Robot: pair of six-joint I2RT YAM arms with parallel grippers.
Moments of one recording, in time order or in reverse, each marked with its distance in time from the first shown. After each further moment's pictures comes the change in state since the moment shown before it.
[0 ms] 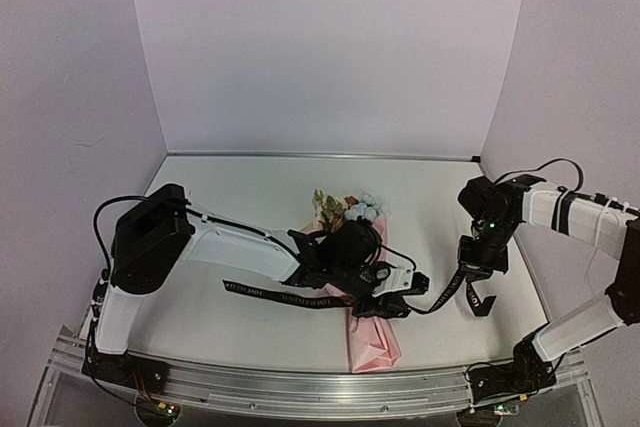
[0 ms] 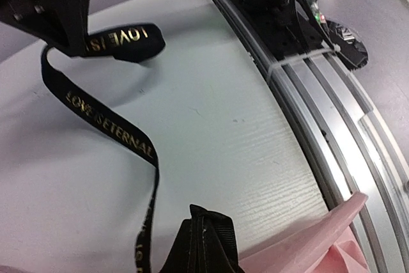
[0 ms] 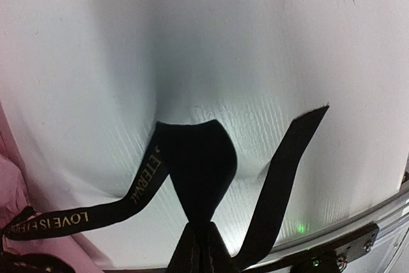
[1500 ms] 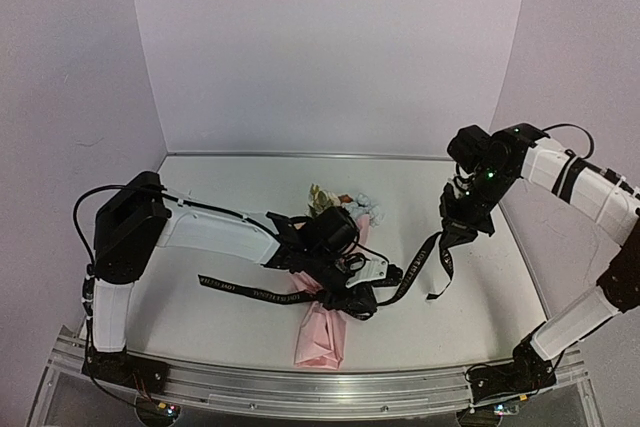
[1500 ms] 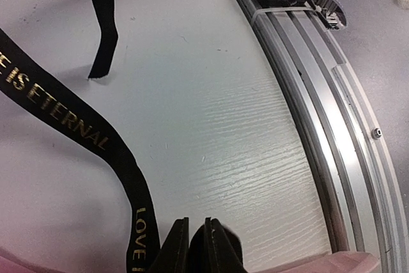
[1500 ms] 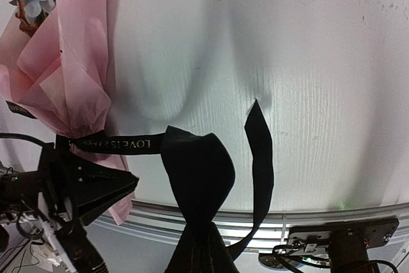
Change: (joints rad) left arm 0.079 -0.113 -0.076 -0.230 0.061 0.000; right arm 0.096 0.087 0.409 -0.204 -0.241 -0.052
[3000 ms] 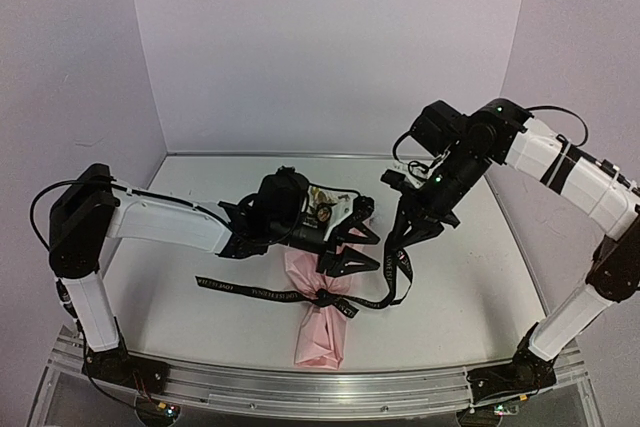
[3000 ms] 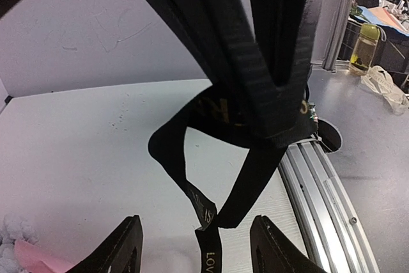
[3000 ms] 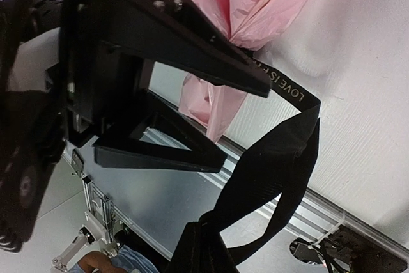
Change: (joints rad) left arm 0.107 -0.231 -0.261 0.588 0.101 -0.293; right arm 0.265 0.104 0.292 -0.064 -0.295 -0.142
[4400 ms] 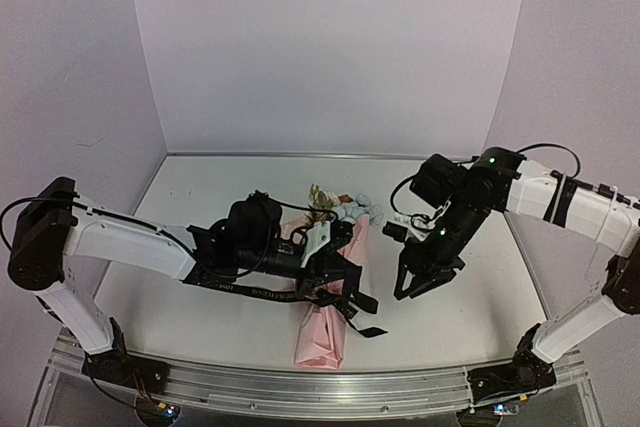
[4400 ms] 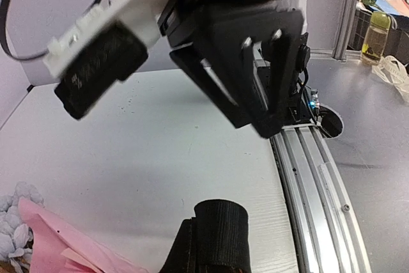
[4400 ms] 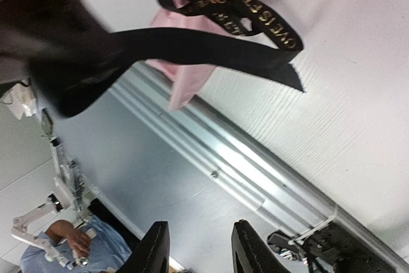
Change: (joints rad) left arm -0.077 -0.191 -0.253 0.074 -0.191 0.006; right arm 0.052 -0.123 -0.342 0.104 -0.018 -0.109
